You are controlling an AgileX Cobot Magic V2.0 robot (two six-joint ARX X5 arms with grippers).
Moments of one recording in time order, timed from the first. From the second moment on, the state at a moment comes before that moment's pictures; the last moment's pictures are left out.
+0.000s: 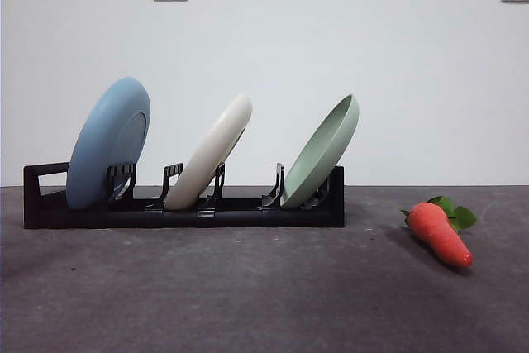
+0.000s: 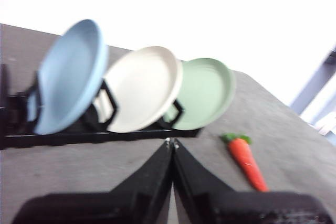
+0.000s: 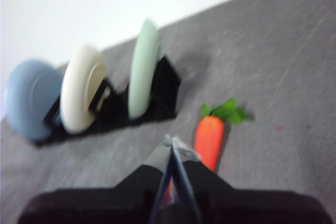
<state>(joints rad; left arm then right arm) -0.01 0.16 0.48 -0.46 0.50 -0.34 0.02 0.29 0.52 -0.53 -0.32 0.32</state>
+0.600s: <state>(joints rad) -0.01 0.51 0.88 -0.88 0.73 -0.10 0.06 0.68 1.03 -1.13 -0.39 0.01</state>
